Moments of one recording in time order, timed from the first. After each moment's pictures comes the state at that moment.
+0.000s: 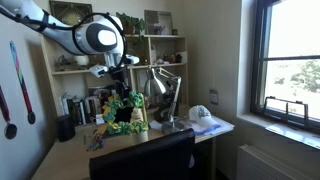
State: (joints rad) arm -0.05 -0.26 0.04 -2.23 0.06 2.12 0.49
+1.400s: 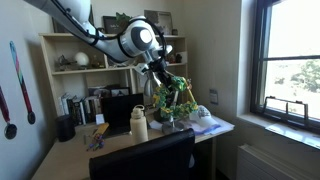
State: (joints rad) arm -0.14 0.09 -0.04 -1.85 -0.26 2.35 0.77
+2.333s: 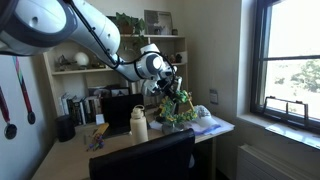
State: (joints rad) arm -0.04 0.44 -0.12 -1.61 -0.21 2.48 0.77
